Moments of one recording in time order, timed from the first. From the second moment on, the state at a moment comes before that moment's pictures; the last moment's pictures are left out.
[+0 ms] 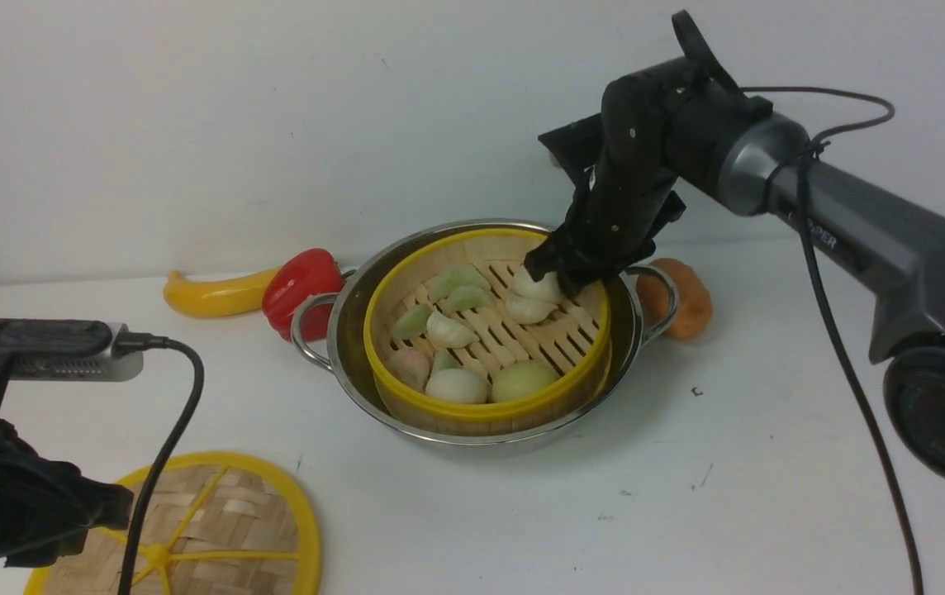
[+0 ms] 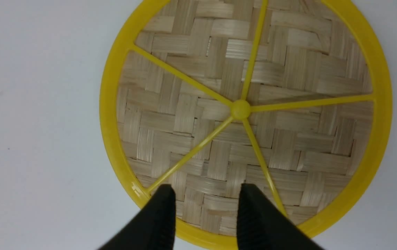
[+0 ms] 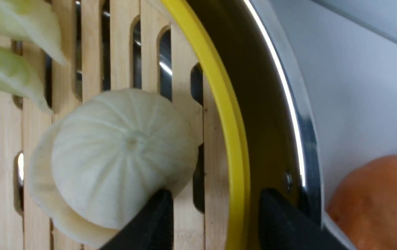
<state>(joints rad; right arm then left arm) 0.45 2.47 -2.33 0.01 1.22 -0.02 -0.02 1.17 -0.80 0.08 0.89 -0.10</state>
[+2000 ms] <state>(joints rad) 0.24 1.38 -2.01 0.06 1.24 -0.05 -0.35 2.02 -2.02 -0.02 1.21 0.03</state>
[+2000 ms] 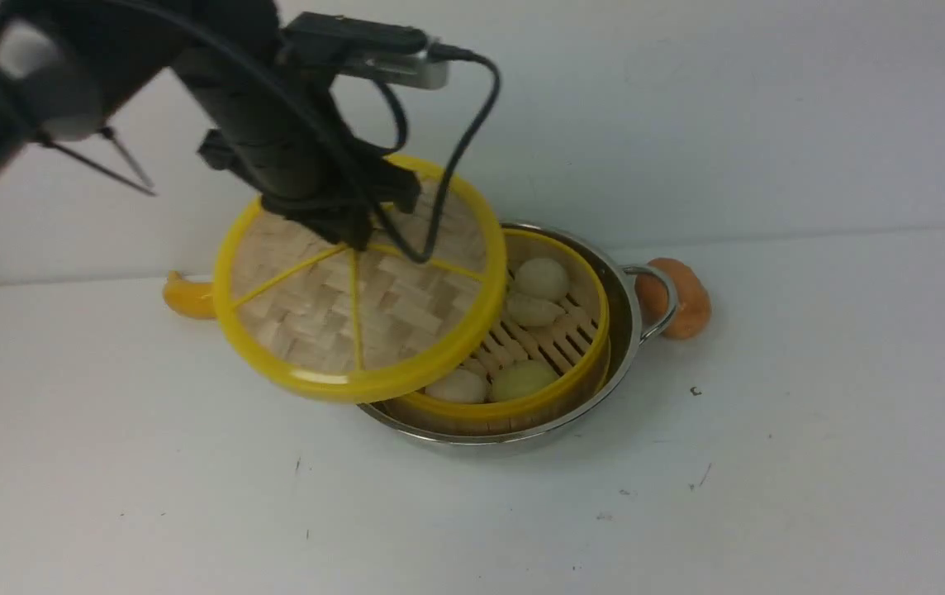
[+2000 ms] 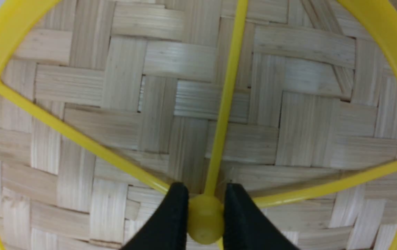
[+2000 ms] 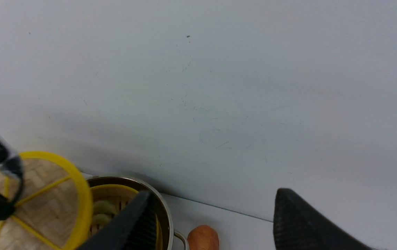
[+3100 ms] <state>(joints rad) 0.24 1.43 -2.01 0.00 1.24 -0.05 -0.42 2.30 -2.27 -0.04 1.22 0.02</state>
